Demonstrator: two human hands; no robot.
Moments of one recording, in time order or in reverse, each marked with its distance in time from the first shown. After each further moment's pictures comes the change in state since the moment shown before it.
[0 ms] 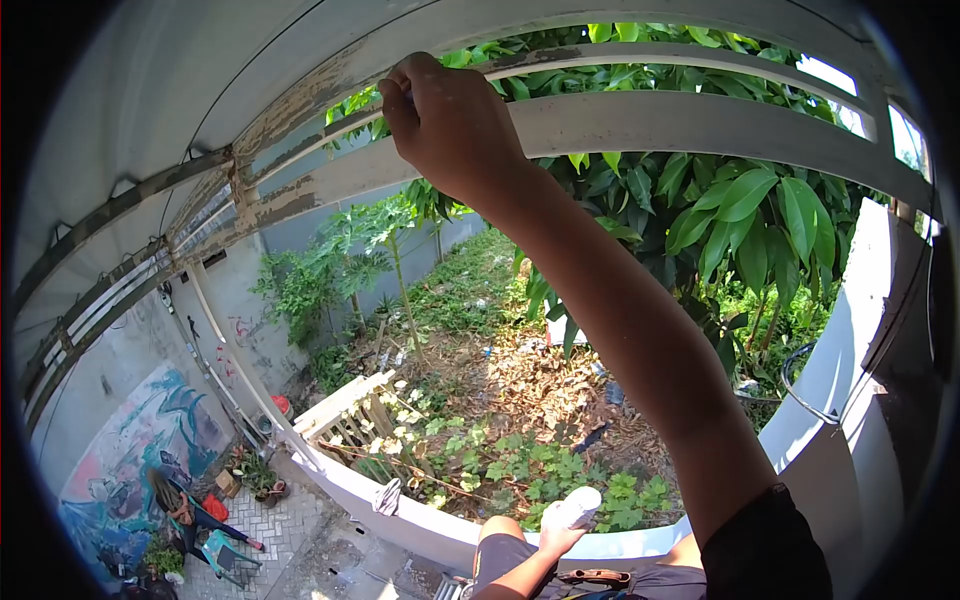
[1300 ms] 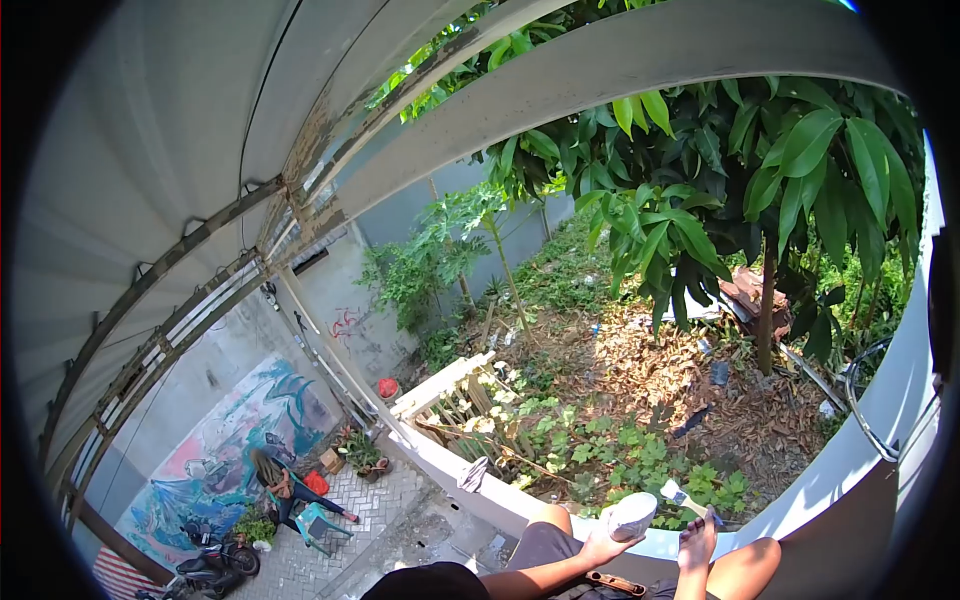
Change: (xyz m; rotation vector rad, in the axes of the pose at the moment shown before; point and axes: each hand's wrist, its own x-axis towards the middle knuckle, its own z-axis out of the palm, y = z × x) left_hand -0.021 0.048 -0.011 -0.244 -0.253 -0.076; right_hand -0.712 -0.122 -0.324 0.604 0.974 2.160
